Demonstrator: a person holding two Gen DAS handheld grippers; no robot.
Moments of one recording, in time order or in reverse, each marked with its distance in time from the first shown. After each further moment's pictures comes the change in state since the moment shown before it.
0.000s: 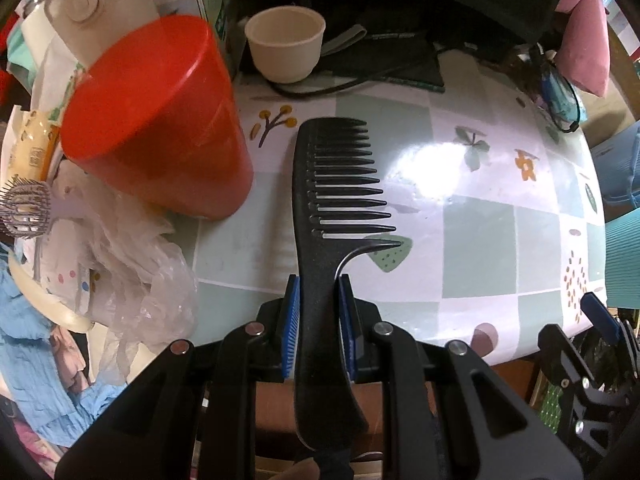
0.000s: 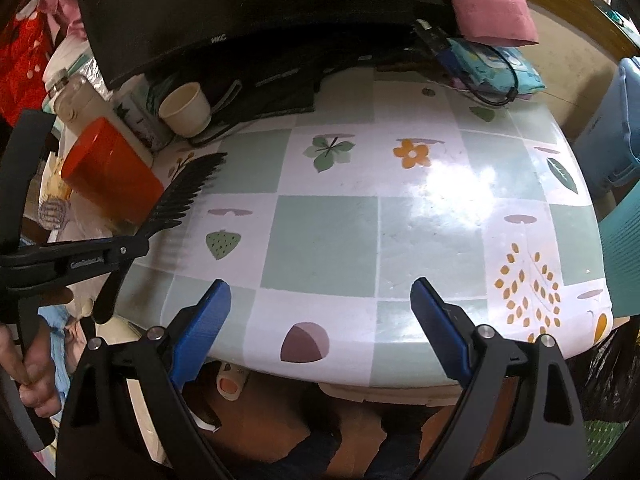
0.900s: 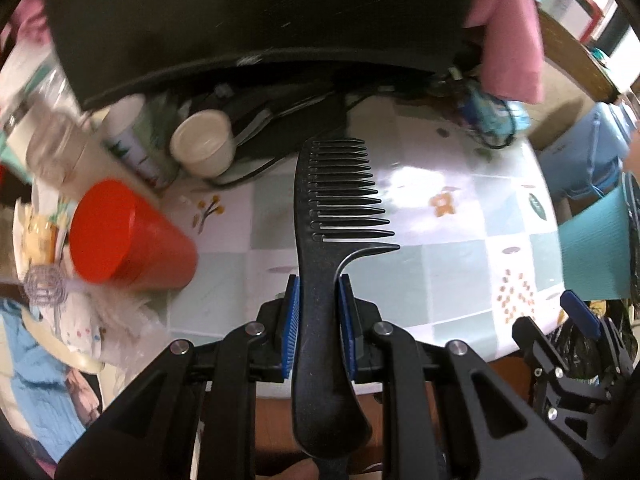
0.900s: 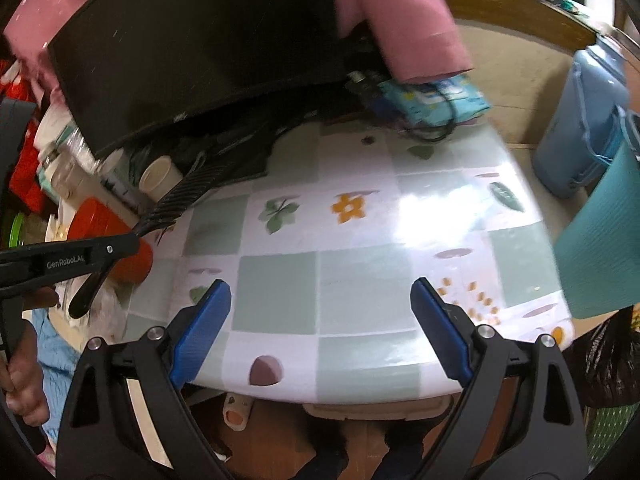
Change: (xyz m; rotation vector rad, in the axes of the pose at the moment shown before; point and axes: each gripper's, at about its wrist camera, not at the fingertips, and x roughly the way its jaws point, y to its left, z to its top) left arm -0.065 -0.099 0.039 0.143 -0.102 -0.037; right arm -0.059 -0.064 0.024 0.120 -0.124 -0.038
